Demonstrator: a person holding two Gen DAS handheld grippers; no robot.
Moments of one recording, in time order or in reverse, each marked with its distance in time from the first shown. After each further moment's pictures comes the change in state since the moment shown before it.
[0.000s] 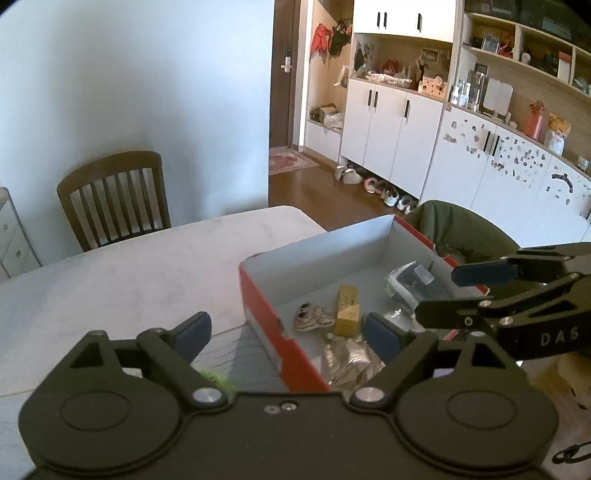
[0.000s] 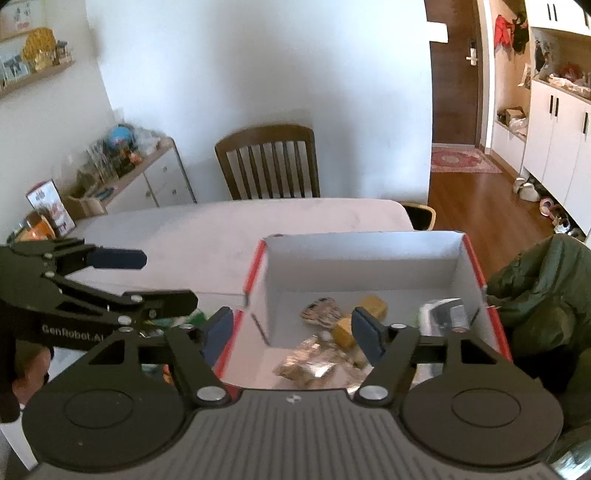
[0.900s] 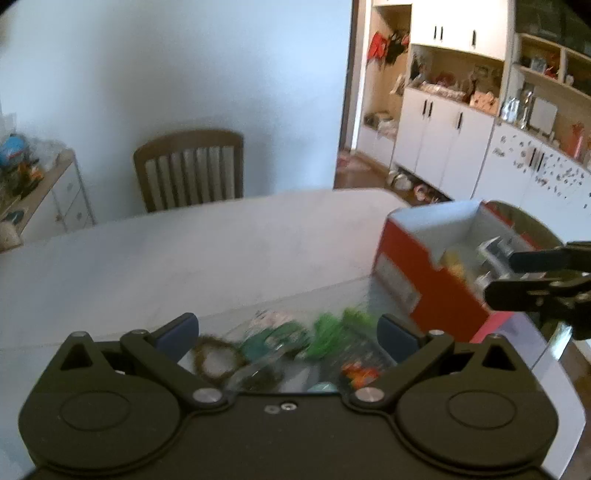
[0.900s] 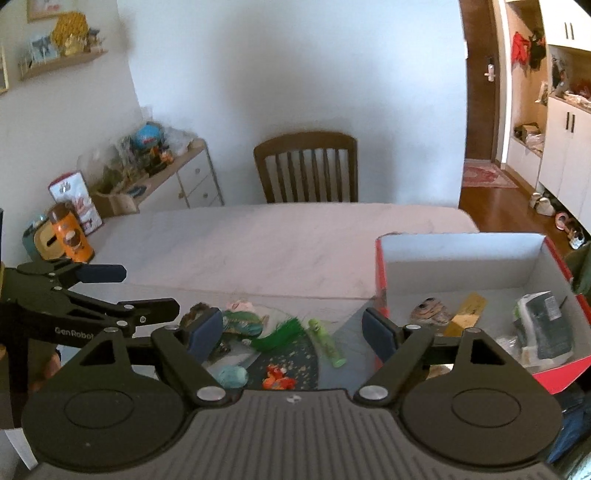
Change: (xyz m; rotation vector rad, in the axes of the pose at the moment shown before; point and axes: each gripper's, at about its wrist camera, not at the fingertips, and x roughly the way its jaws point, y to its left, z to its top) left arm -0.052 0.148 -0.081 -0.096 0.004 0.120; right arm 0.031 0.142 -0.025 -0.056 -0.011 0.012
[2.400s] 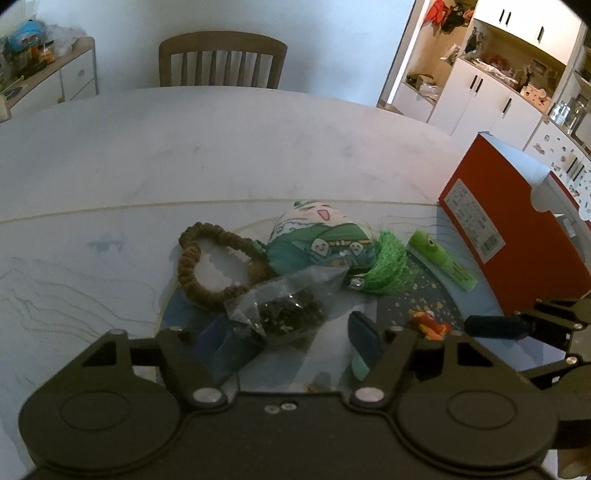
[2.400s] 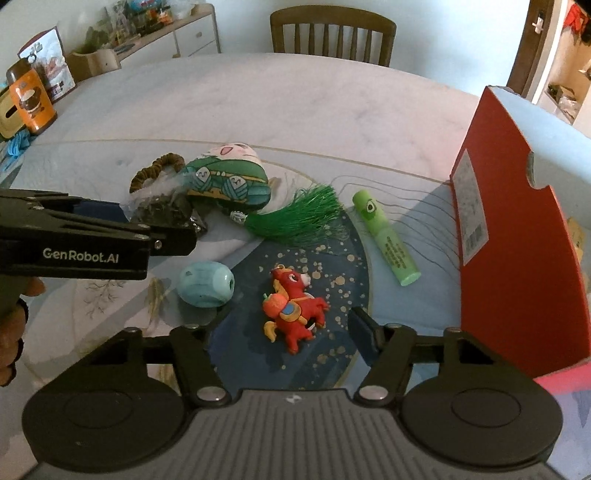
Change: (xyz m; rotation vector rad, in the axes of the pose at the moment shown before) left arm 0.112 0.039 -0.067 -0.217 0.200 -0.013; right arm 0.159 0.030 -0.068 -0.121 0.350 -0.055
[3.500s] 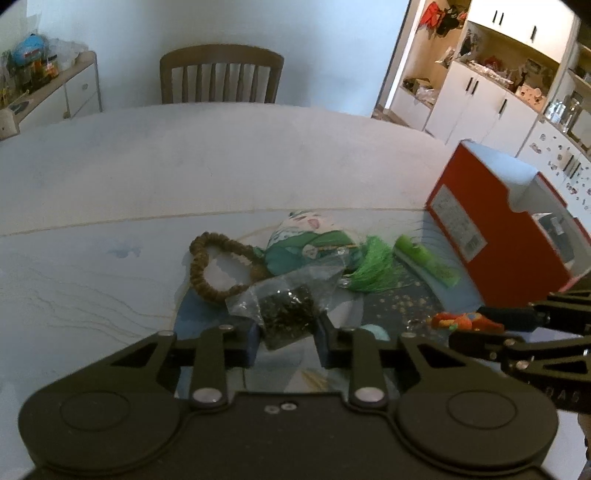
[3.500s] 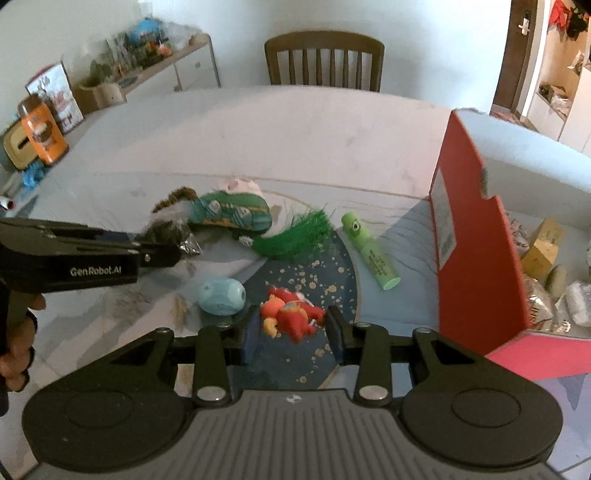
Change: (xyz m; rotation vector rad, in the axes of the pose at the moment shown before) left arm -0.036 -0.010 -0.002 0.033 -0.033 0.009; right arm -0.053 -0.007 -0.007 0.053 -0.095 0.035
